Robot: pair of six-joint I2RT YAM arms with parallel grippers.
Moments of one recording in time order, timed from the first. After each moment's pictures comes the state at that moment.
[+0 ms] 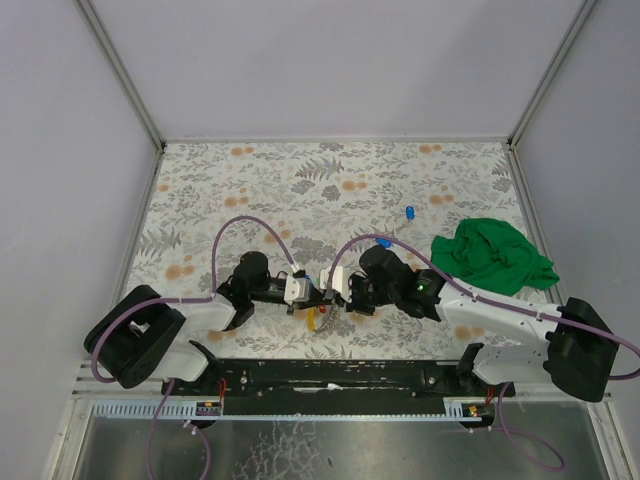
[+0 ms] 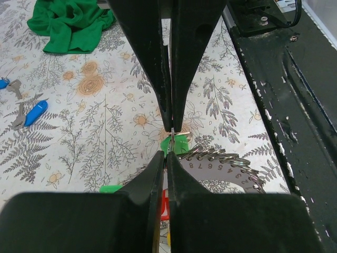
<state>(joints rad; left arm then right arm) -0.64 1.37 0.29 0.84 0.99 0.38 0.97 1.23 0.73 -0.24 -0.33 -0.48</state>
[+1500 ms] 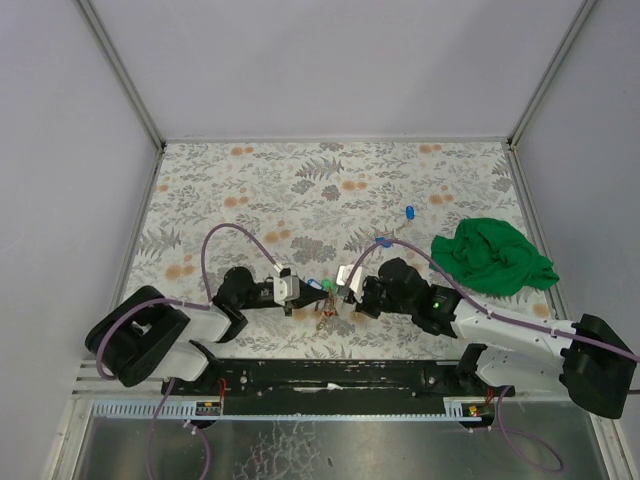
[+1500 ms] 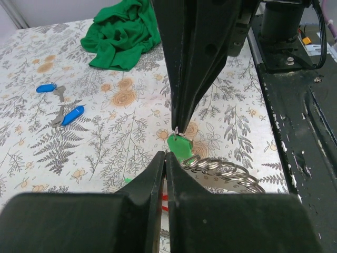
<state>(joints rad) -0.64 1.36 0.17 1.20 0.83 0.18 0.98 1.09 0.54 -0.01 -0.20 -0.34</state>
